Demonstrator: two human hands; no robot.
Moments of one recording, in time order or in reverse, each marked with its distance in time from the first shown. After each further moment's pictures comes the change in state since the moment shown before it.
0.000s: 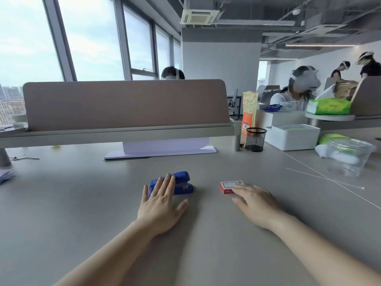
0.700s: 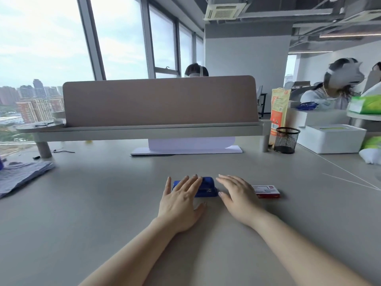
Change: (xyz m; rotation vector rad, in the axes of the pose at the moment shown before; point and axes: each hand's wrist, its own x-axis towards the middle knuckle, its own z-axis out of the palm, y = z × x) left_hand 0.002 -0.015 -0.008 0.049 0.094 0.103; right_hand 0.051 -0.078 0.037 0.231 0.138 -0.177
